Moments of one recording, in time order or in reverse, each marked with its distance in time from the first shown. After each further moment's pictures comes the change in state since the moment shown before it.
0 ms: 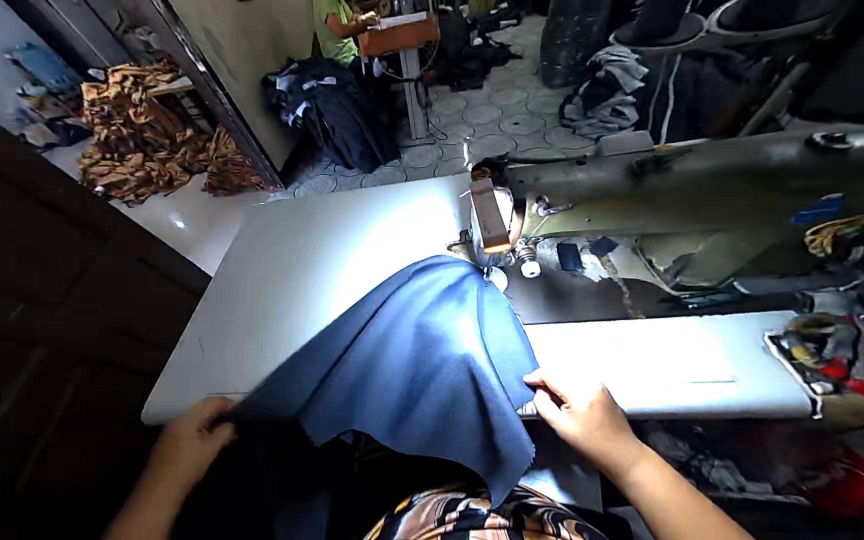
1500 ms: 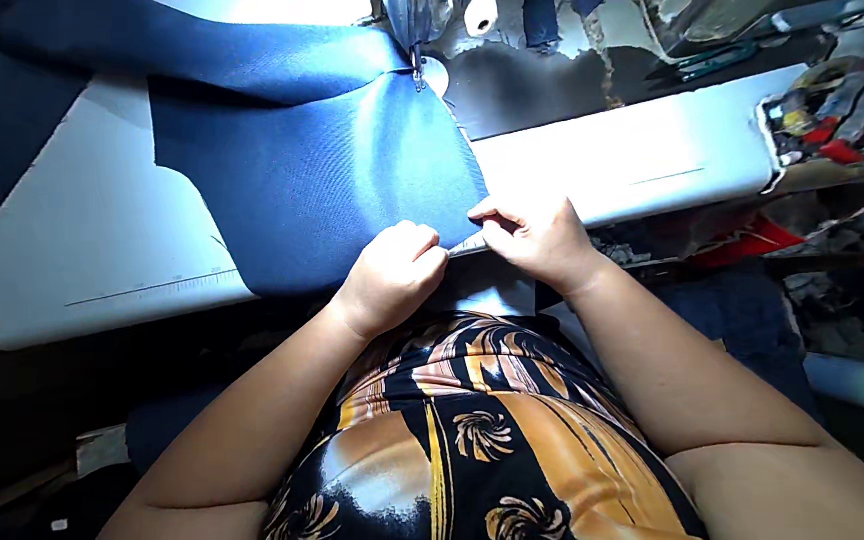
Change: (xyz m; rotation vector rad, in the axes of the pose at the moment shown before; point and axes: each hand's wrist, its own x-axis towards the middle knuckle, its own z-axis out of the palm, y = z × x) left_hand -0.003 0.255 0.169 -0.248 -0.040 1.126; right_hand 0.004 0.002 -0.013 0.164 -0.064 -0.072
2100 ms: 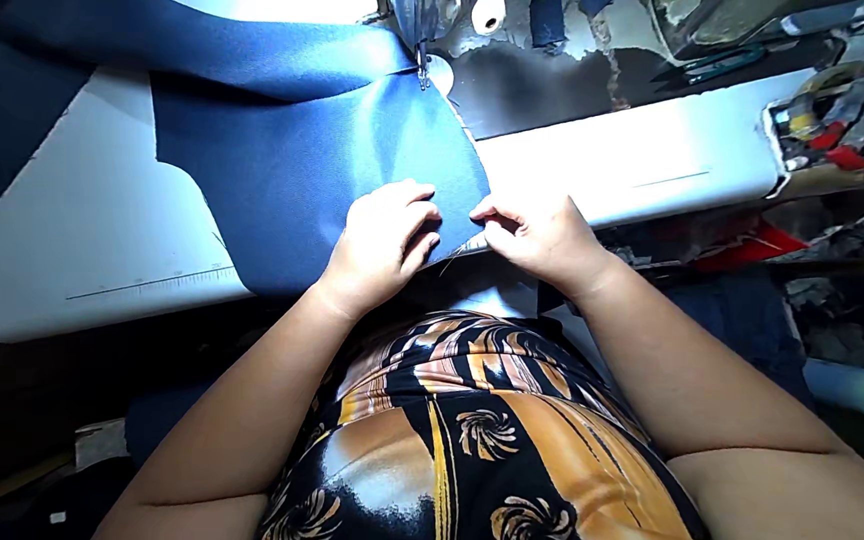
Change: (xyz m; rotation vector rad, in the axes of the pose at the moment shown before) left_hand 0.009 -0.021 -0.014 -0.021 -0.176 -0.309; right_hand 0.007 -0.006 -0.006 0.000 -0.086 0.048
